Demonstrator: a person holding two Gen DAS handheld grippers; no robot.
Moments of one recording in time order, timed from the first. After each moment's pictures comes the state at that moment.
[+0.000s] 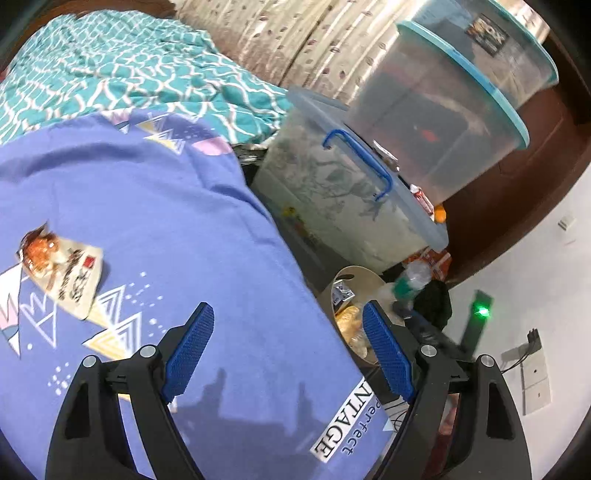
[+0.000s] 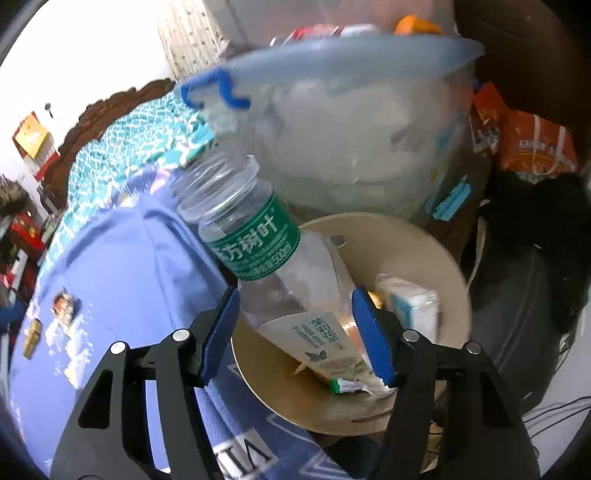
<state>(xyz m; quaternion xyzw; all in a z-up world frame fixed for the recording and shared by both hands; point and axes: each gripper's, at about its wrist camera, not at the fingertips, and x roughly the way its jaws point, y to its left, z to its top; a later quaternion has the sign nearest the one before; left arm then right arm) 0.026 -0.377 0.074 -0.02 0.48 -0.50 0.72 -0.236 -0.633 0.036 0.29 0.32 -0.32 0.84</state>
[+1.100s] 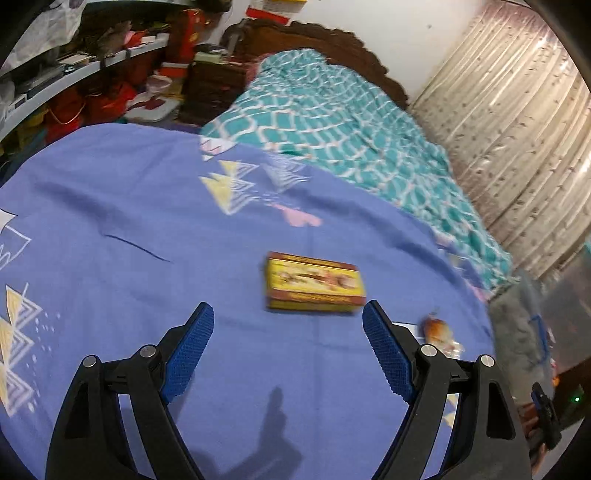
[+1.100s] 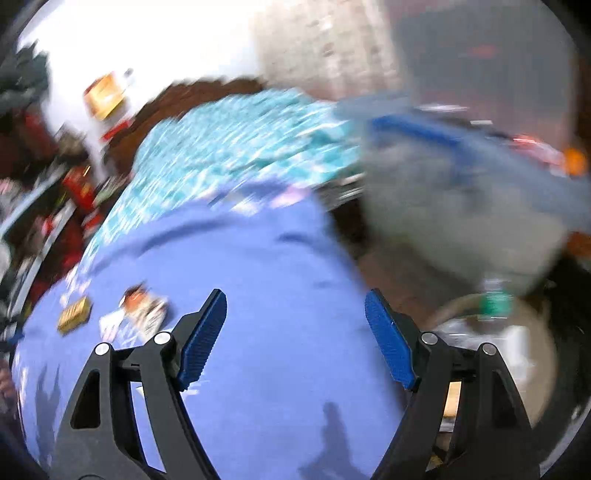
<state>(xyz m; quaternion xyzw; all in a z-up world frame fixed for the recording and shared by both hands) 0.178 0.025 0.058 -0.14 0.45 -0.13 0.87 -0.054 -0.494 0.079 0.18 0.33 -0.18 0.91</state>
